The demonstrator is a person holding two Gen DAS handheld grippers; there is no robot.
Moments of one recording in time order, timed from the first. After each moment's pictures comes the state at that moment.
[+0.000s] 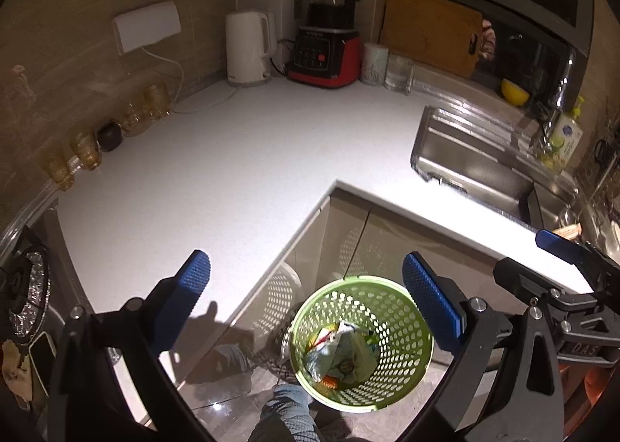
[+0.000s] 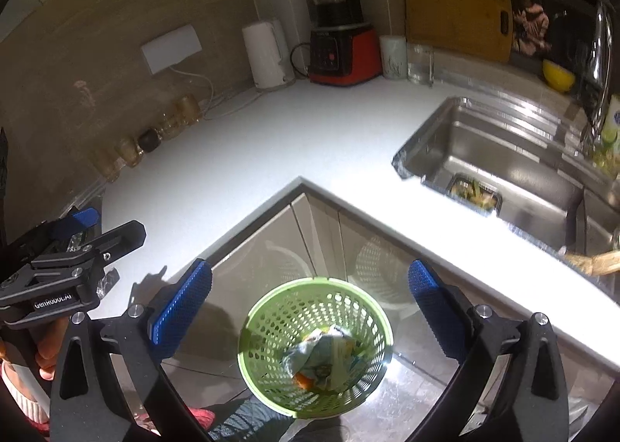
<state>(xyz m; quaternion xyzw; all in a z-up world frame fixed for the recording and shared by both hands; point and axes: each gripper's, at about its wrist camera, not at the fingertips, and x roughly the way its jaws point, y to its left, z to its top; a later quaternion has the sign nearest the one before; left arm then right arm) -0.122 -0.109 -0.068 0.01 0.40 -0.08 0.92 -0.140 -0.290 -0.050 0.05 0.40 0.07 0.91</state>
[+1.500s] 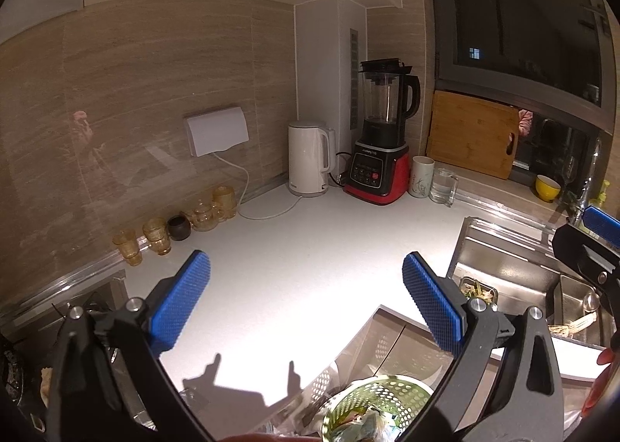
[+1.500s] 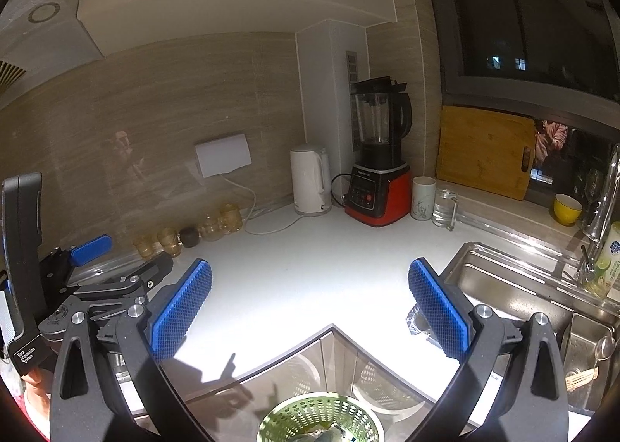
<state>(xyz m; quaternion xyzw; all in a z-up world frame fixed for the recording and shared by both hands) -0.125 -0.081 0.064 0.00 0.25 0.02 0.97 -0.131 -0.264 0.114 0.02 0.23 0.11 0.97</state>
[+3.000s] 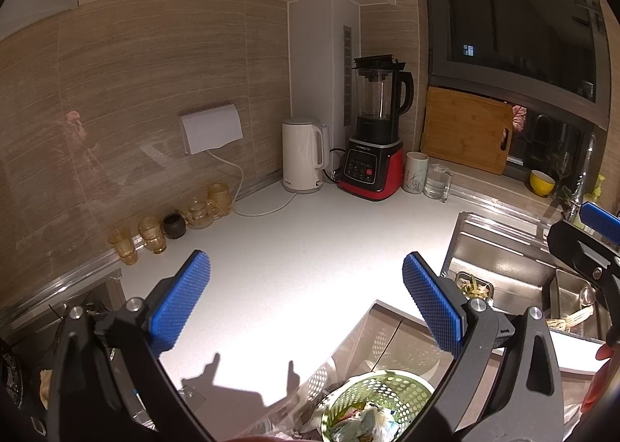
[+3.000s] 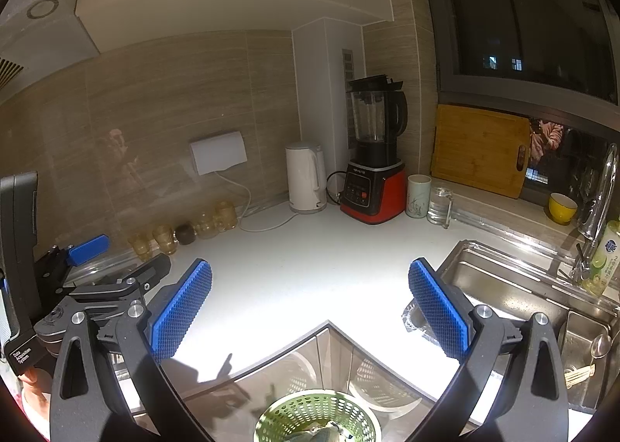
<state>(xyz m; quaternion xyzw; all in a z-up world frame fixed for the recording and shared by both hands) -0.125 -0.079 0.060 0.01 0.25 0.01 0.97 -0.134 -0.276 0.111 0.02 0.24 0.11 0.97</state>
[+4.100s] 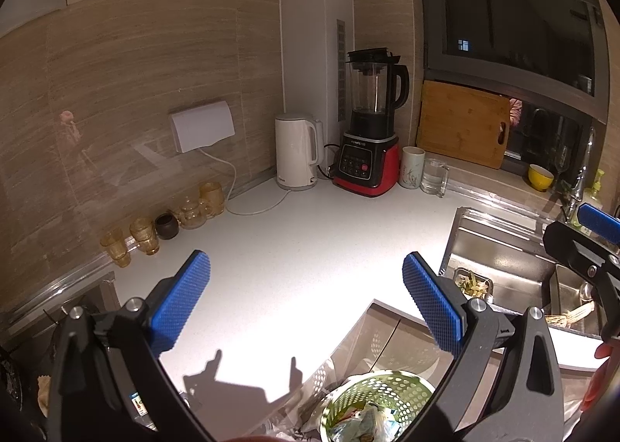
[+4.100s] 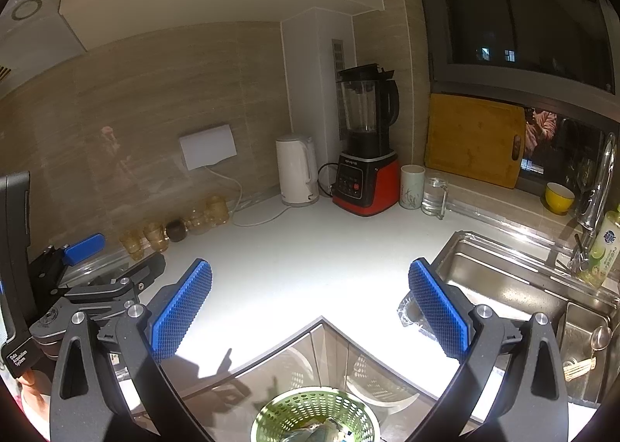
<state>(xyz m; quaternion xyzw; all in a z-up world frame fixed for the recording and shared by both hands) -0.109 -0.078 0.053 0.01 0.26 -0.01 0.96 -0.118 -0.291 0.104 0.02 0.25 0.10 0.96</state>
